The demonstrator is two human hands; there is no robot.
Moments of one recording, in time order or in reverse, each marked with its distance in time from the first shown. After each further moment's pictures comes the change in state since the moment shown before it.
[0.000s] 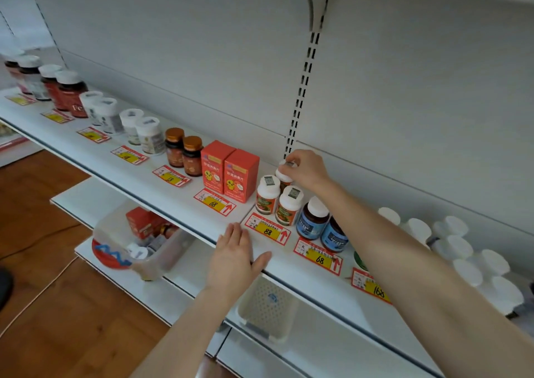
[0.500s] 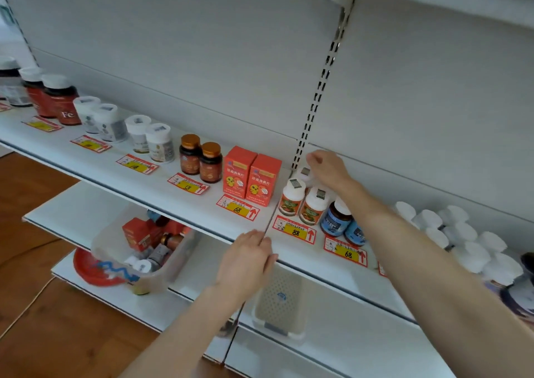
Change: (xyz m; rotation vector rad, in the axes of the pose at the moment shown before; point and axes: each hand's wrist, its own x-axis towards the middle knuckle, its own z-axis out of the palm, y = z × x) left_hand -0.001 -0.062 -0.029 -0.187 0.064 0.444; right_hand -0.014 -0.036 0.006 -0.054 0.104 0.150
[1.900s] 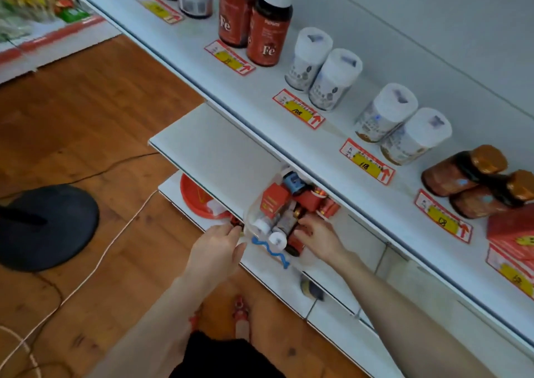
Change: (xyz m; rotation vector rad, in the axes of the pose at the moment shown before) left_hand -0.155 -0.419 -0.048 0.075 -0.134 -0.481; right_hand -0.006 -0.205 0.404 -0.098 -0.620 -0.021
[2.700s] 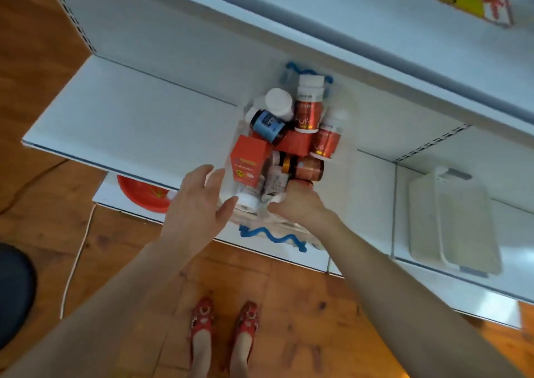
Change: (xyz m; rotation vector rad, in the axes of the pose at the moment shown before) left_hand 0.112 -0.048 0.111 -0.079 -0.035 0.240; right_hand 0.097 0.050 0.109 0.121 0.058 0.442
